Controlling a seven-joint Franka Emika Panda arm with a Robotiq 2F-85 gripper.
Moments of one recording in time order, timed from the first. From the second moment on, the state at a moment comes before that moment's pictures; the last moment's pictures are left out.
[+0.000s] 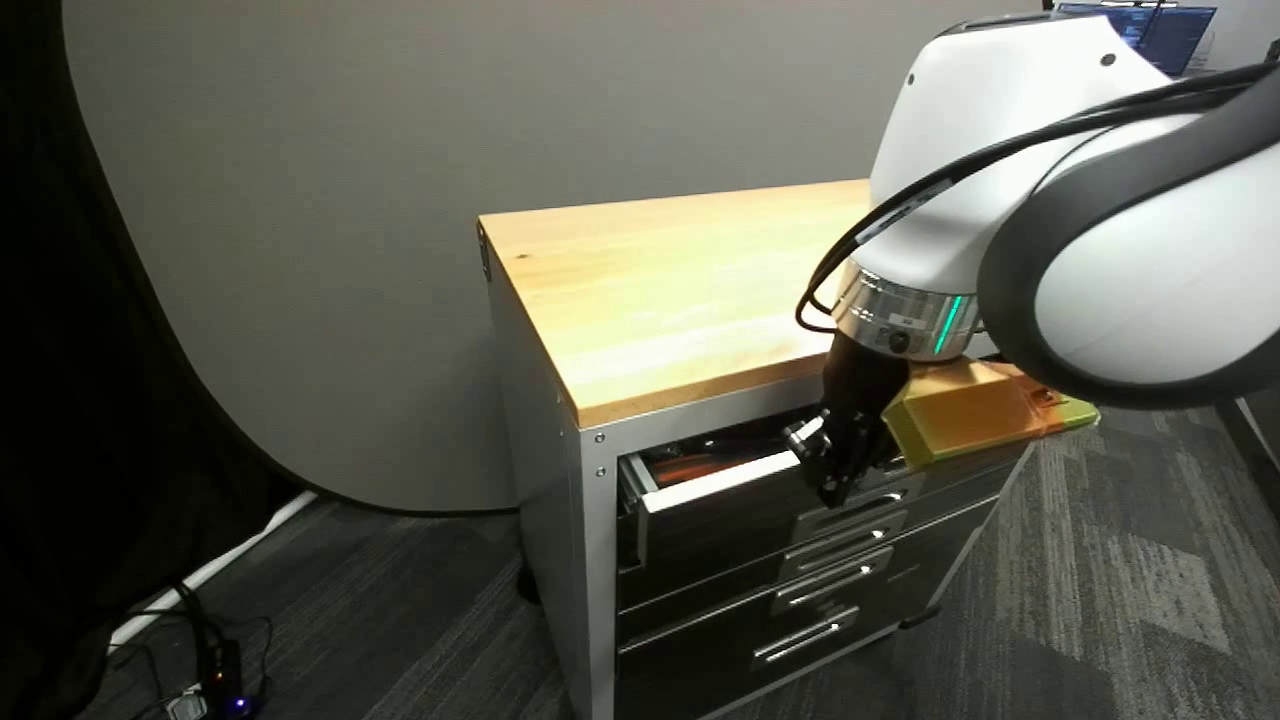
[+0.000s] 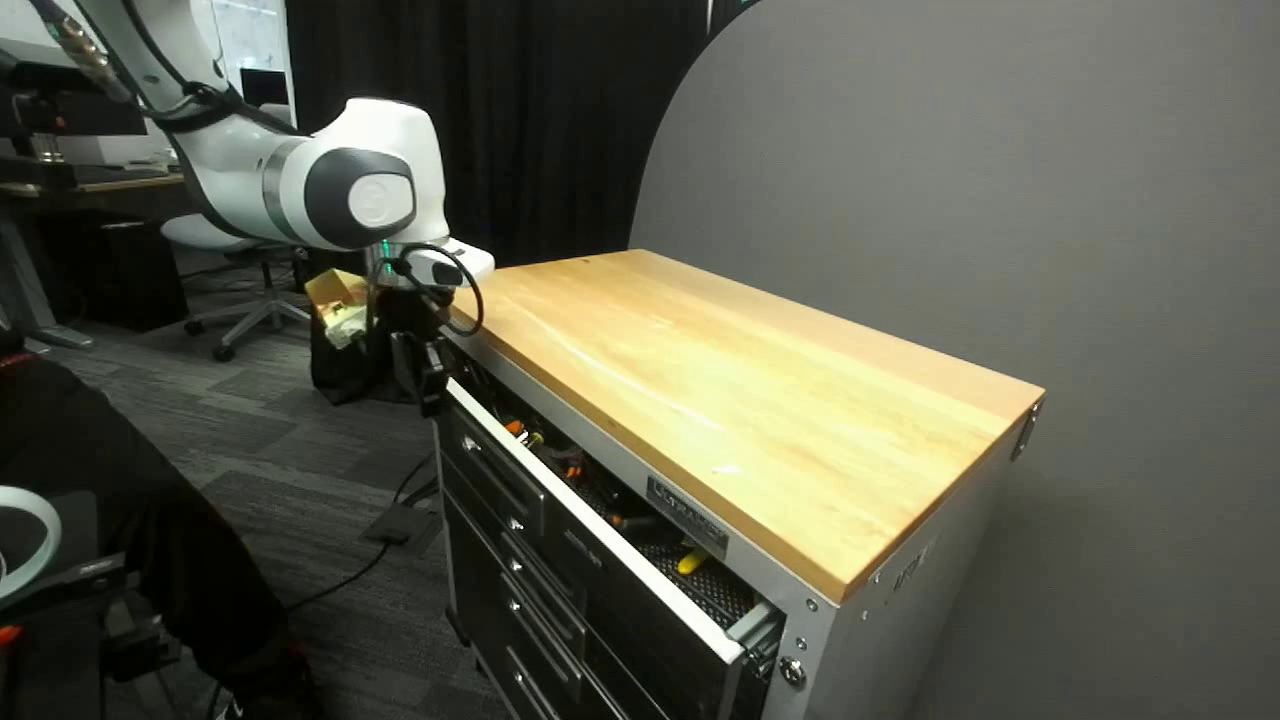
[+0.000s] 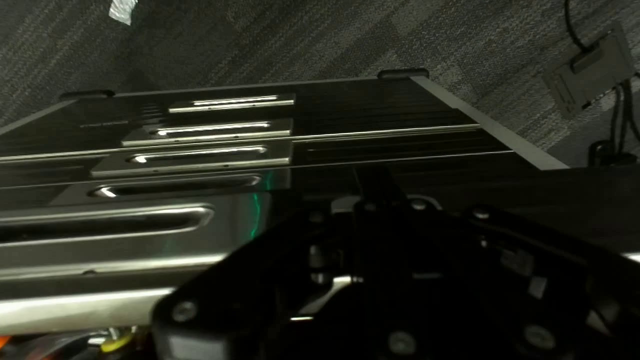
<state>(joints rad) 0.38 0.45 0.03 -2.21 -0.12 2.69 0.55</state>
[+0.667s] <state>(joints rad) 0.56 0.52 -0.10 -2.14 -0.26 2.79 0.70</state>
